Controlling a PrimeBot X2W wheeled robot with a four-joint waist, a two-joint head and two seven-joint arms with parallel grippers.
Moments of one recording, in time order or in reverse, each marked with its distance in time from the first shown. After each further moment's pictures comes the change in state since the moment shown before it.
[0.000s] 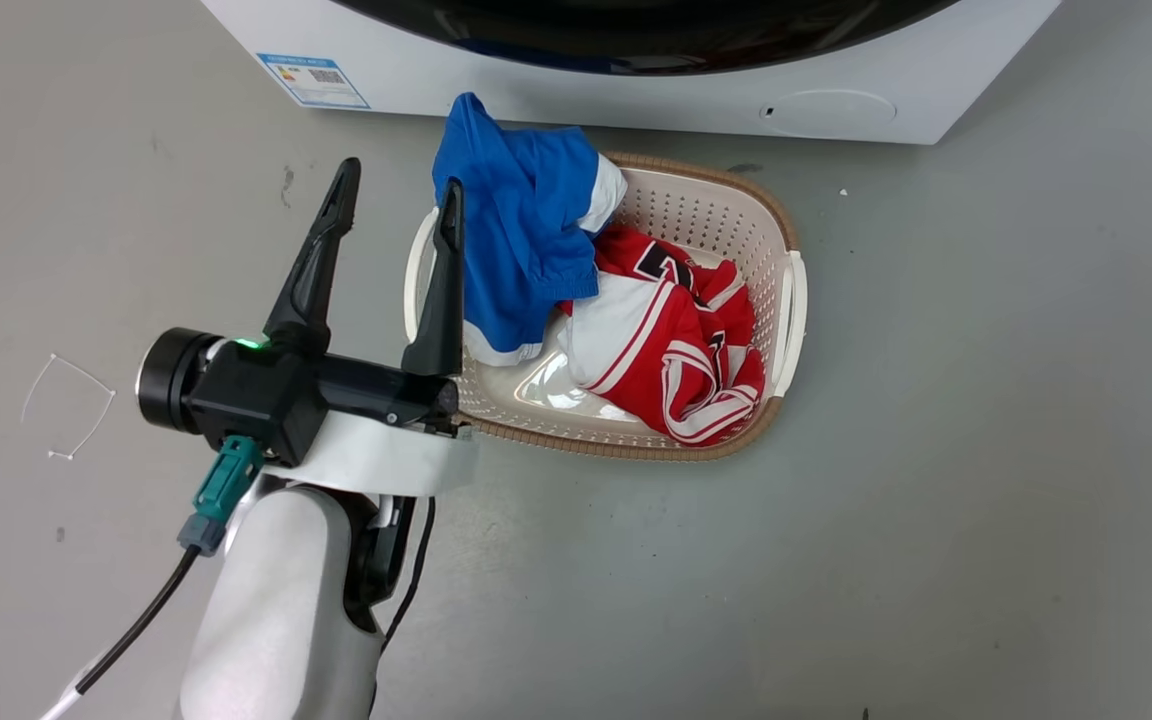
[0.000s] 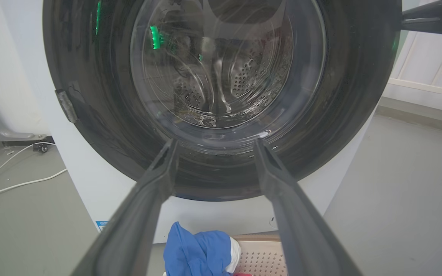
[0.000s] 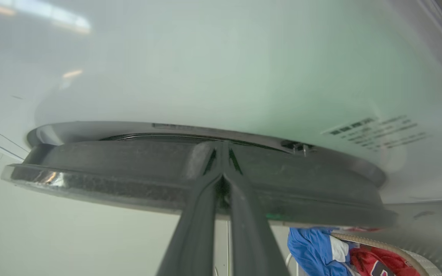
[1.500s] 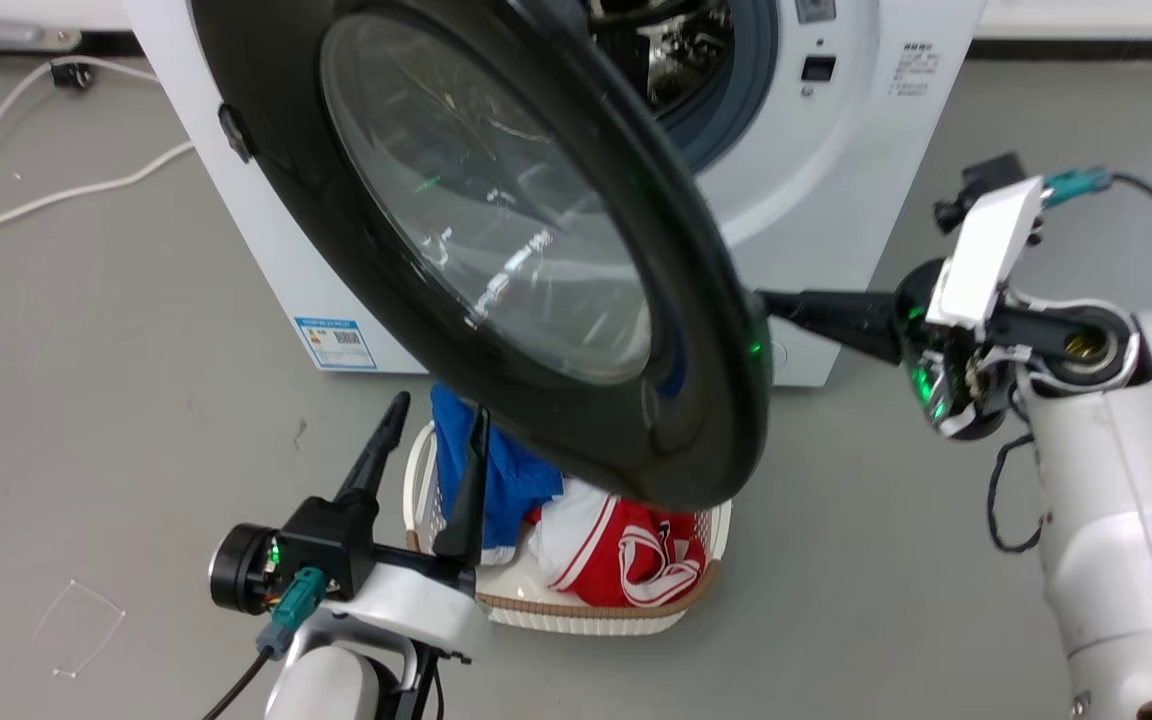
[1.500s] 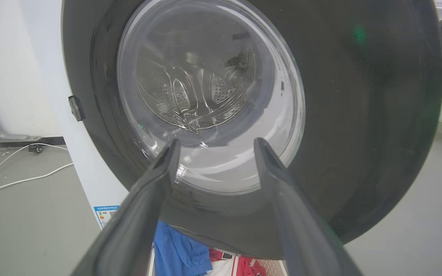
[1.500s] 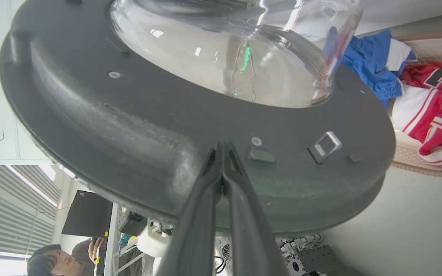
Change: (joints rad) left arm 0.218 -0.001 -0.028 0.155 -0.017 -0.012 0.000; right arm 0.573 0.186 0.071 -0.176 0.090 -0.001 0.472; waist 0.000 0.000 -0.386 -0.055
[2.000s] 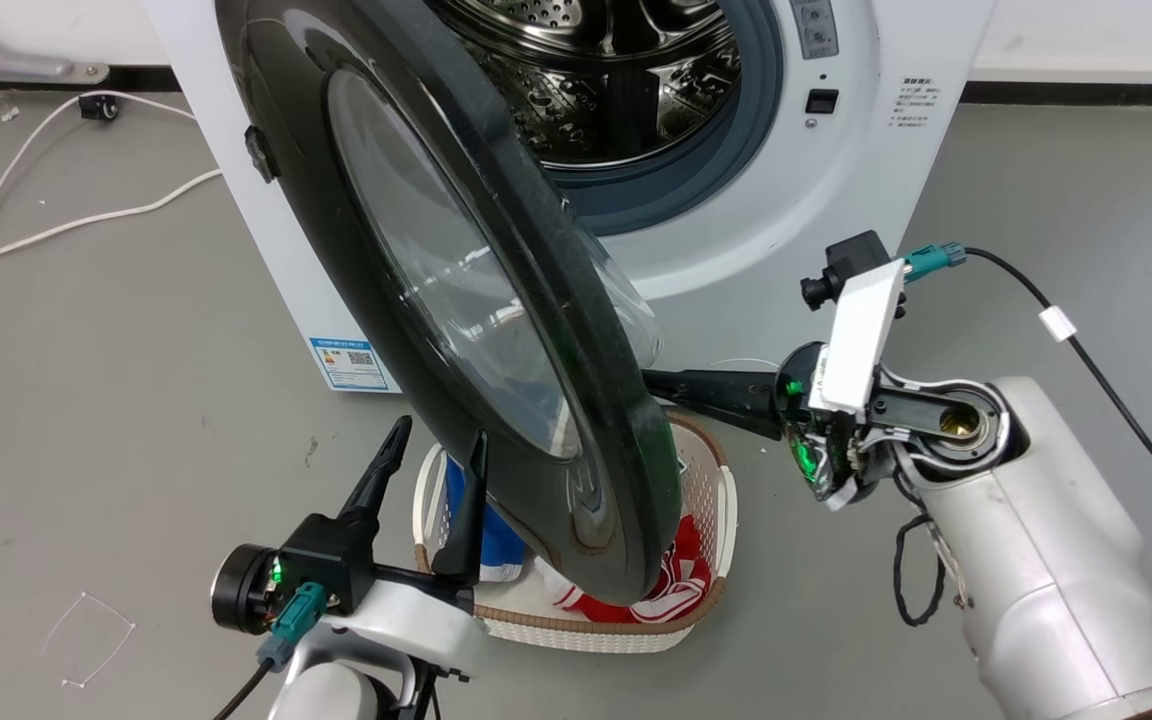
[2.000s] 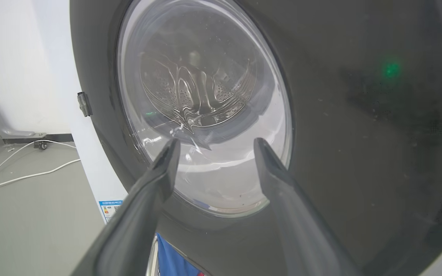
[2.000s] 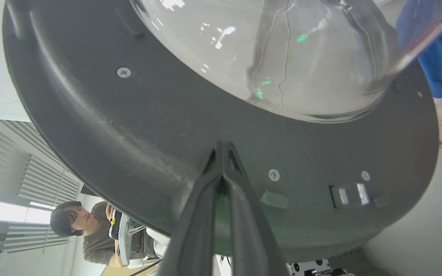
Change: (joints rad) left arm 0.034 0.001 -0.005 0.023 -0.006 -0.009 0.000; right arm 0.129 0.003 0.355 -0.091 0.313 0.000 -0.125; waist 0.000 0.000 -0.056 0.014
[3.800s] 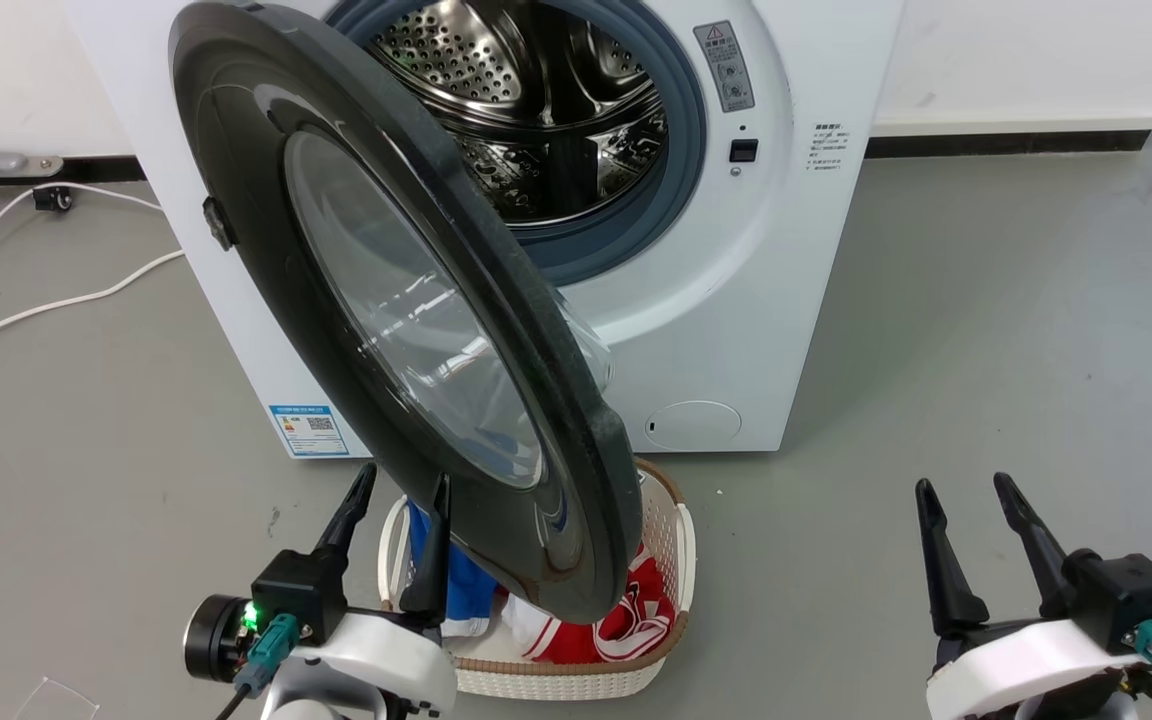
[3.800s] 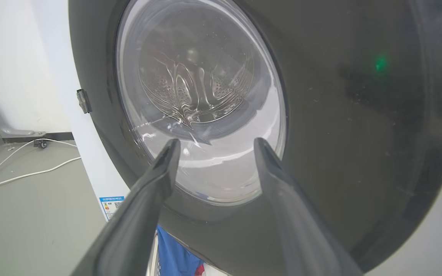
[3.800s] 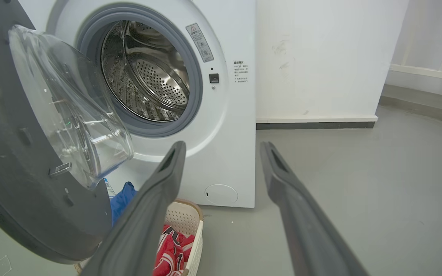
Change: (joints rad) left arm 0.045 0.008 0.057 0.050 0.003 0.001 0.000; right arm 0.751 -0.018 -0.246 -0.613 -1.332 0.002 -1.095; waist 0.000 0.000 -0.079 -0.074
